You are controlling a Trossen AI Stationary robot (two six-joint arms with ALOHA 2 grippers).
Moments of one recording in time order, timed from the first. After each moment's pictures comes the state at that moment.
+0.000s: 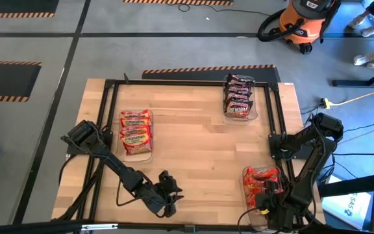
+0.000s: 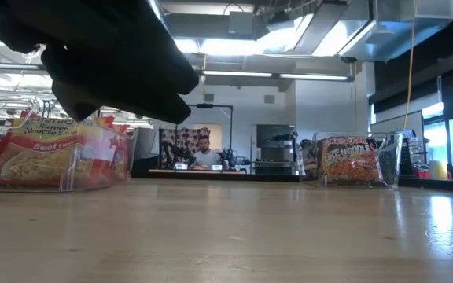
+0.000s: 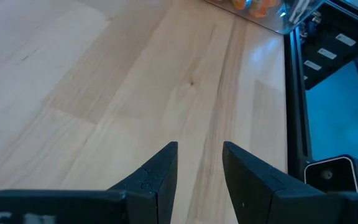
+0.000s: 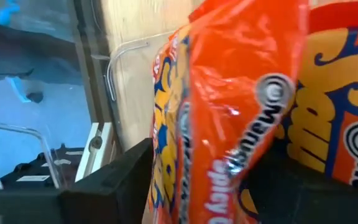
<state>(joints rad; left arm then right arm) -0.68 1.90 1.07 0.12 -0.56 -0.88 1.14 1.61 1.05 -0.78 0.02 1.25</state>
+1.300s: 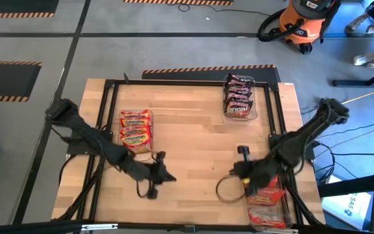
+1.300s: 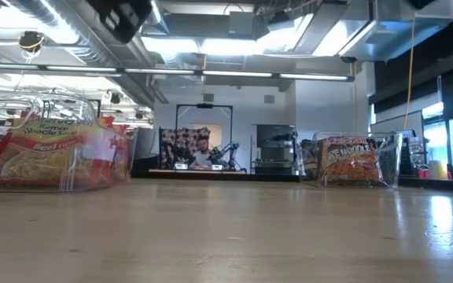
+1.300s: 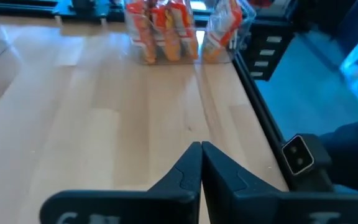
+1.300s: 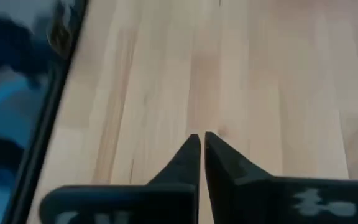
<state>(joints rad) -0.58 1.48 0.84 0.17 -0.37 -0.33 0.70 1.33 1.11 -0.74 0.35 0.47</state>
